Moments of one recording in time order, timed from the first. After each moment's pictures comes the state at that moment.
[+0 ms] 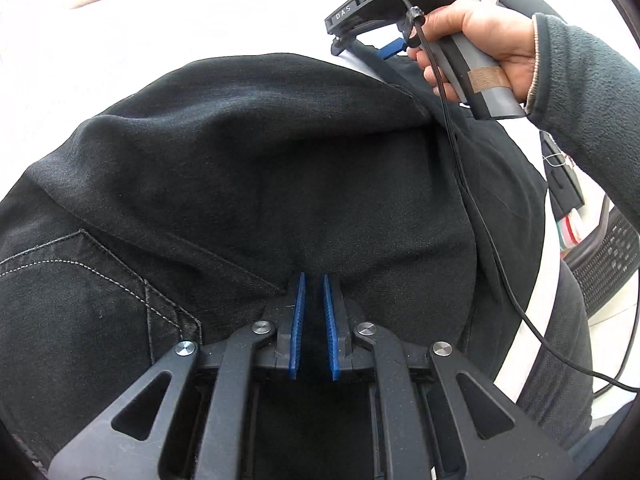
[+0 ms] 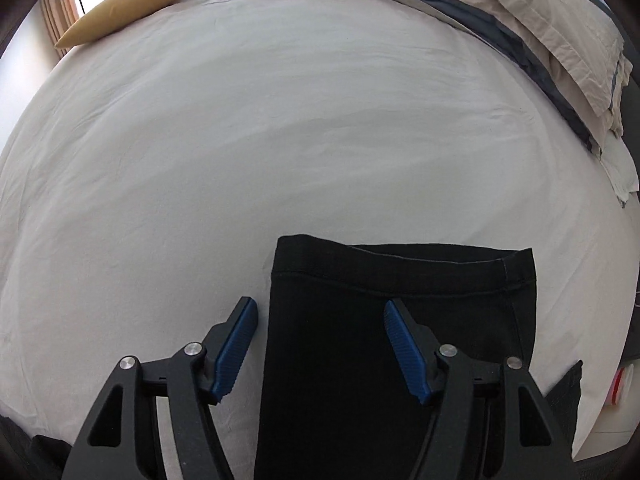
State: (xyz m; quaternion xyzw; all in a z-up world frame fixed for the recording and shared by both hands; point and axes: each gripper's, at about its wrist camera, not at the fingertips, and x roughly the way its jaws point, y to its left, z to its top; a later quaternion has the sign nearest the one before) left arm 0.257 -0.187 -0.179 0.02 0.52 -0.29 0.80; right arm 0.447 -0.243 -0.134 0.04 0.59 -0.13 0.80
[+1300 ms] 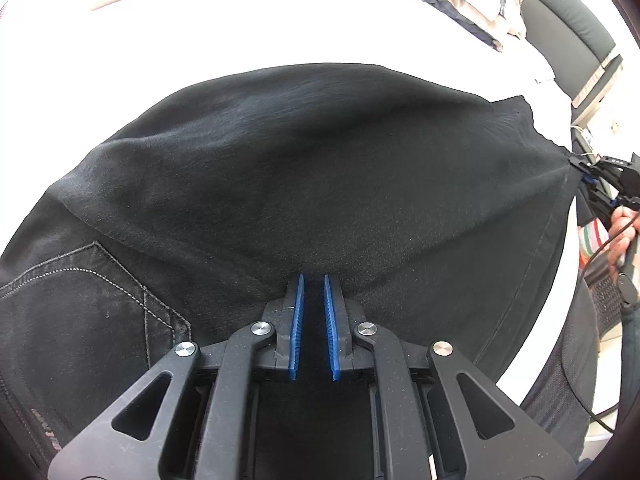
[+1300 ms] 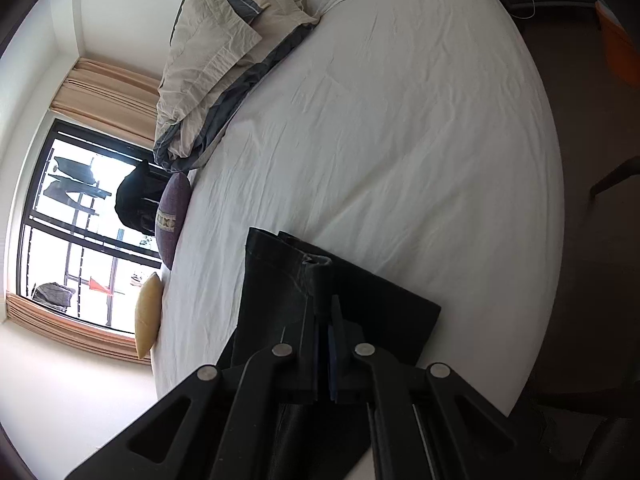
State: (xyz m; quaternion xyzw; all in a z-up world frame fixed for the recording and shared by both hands) left arm 0.254 -0.220 -0.161 0.05 0.54 -0.22 0.81; right arm 0.056 -0.484 -0.110 0.54 0.28 -0.22 0.76
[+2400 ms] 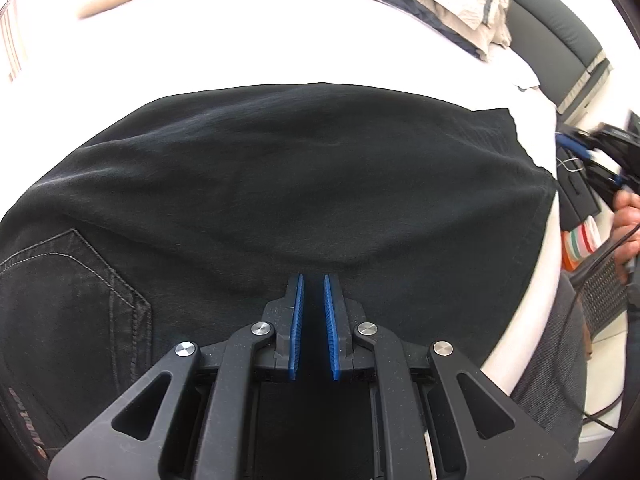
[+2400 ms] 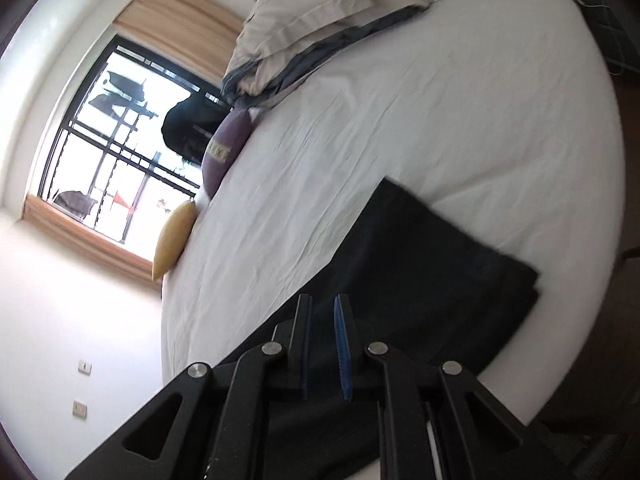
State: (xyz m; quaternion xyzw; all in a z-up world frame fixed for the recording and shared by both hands) left arm 0.232 -0.214 -0.162 0.03 0.52 -0.25 0.81; right arm 0.113 -0.421 -0.070 0.43 0.37 -0.08 0.82
